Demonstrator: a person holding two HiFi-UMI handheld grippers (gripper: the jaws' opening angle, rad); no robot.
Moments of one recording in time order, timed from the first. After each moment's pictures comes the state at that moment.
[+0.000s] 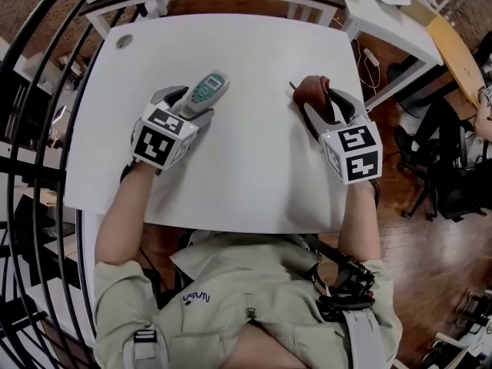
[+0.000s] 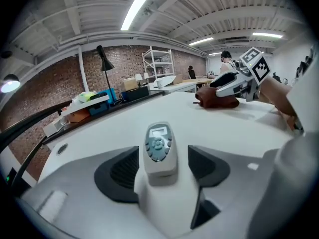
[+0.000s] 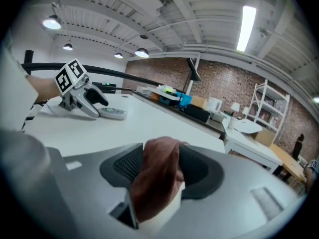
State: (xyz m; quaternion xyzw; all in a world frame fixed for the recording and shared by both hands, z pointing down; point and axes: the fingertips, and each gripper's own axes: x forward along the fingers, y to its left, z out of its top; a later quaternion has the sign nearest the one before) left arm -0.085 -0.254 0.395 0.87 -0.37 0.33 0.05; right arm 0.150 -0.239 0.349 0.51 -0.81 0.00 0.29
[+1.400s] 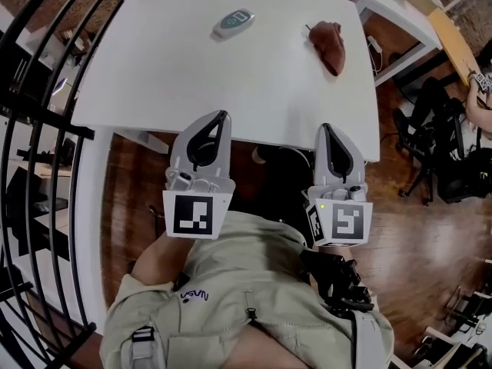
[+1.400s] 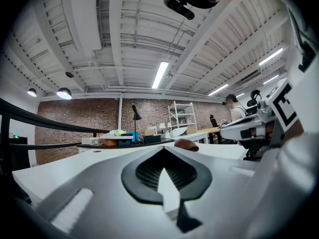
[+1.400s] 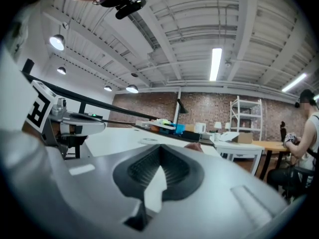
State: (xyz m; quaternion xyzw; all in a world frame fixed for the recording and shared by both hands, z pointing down) left arm -0.077 -0.004 0.310 0.84 -0.53 -0.01 -0.05; right arm 0.083 0.008 0.312 0.59 -0.80 -0.07 0.08
